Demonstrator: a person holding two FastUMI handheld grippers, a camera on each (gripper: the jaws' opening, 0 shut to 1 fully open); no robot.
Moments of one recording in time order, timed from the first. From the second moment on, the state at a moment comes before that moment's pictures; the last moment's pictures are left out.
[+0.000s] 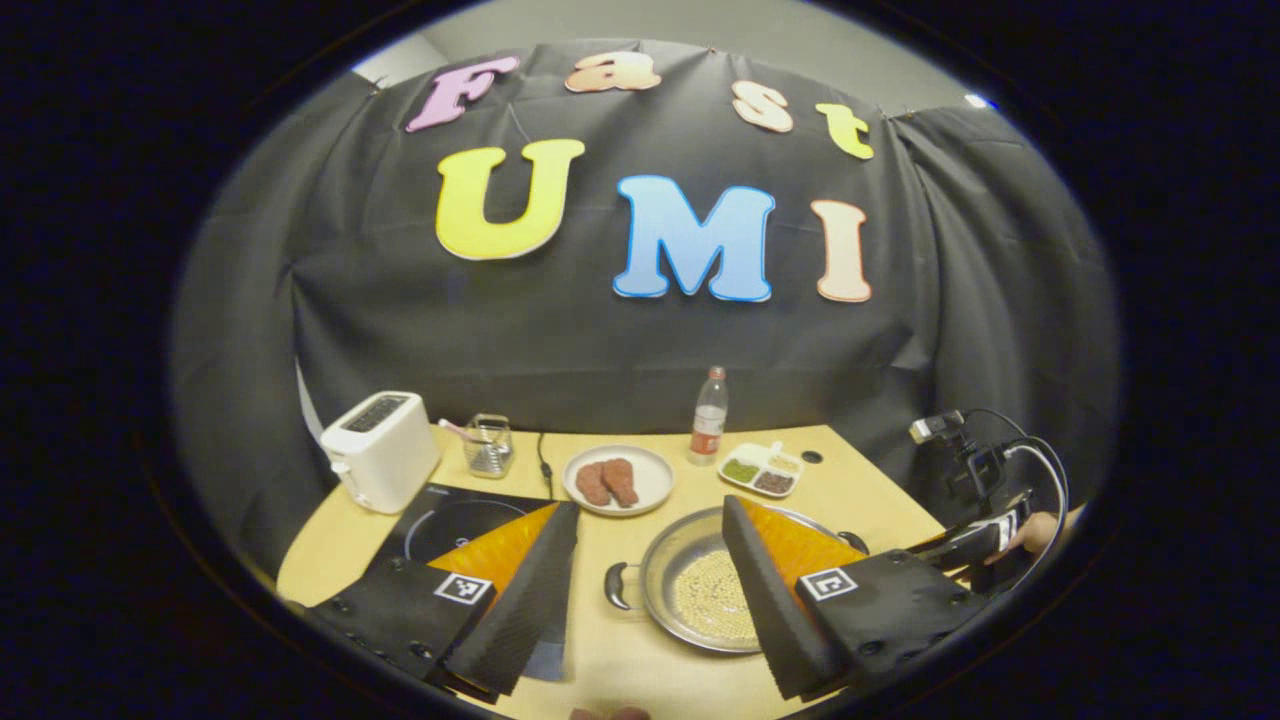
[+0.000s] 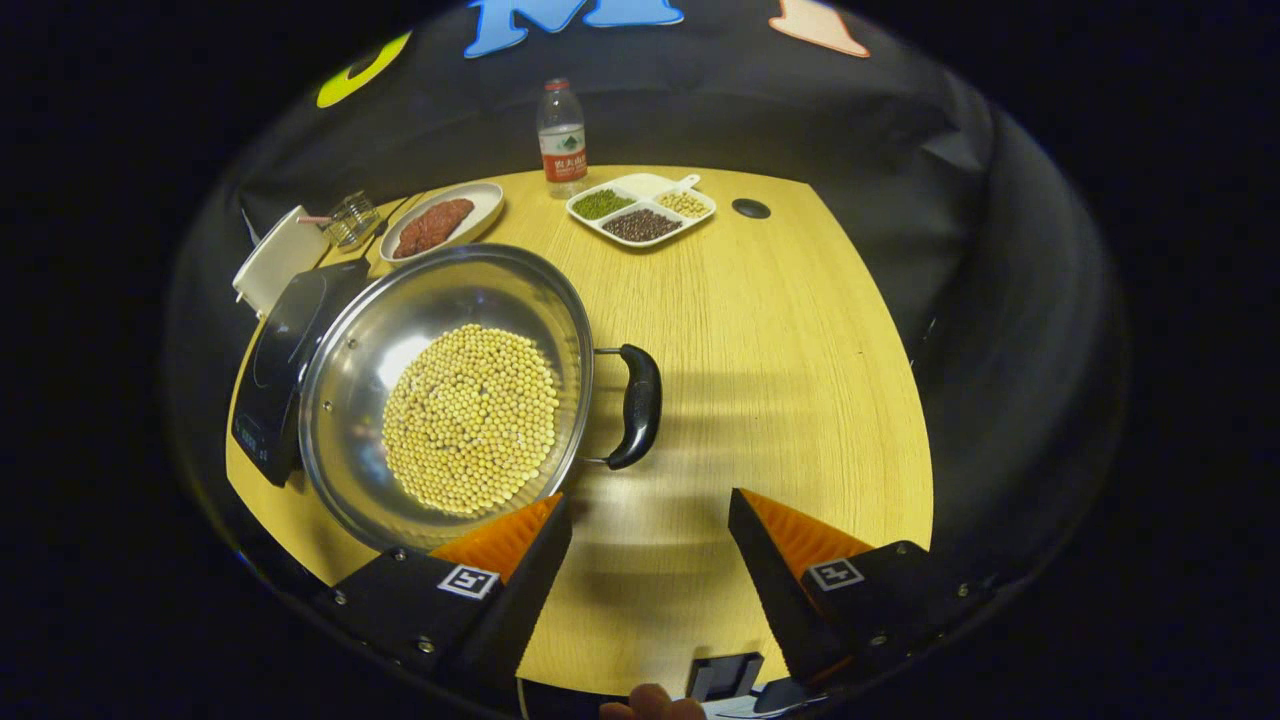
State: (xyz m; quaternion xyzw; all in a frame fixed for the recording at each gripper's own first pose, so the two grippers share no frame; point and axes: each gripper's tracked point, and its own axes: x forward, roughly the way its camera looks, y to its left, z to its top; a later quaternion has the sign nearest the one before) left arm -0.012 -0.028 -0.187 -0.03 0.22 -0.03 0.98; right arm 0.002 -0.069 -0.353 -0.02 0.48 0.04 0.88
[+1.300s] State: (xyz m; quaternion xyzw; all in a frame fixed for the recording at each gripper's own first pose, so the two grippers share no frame) left arm 0.046 -0.014 -0.445 -0.03 0.40 -0.03 0.92; right arm 0.081 -0.055 -0.413 0.07 0.37 -0.01 0.93
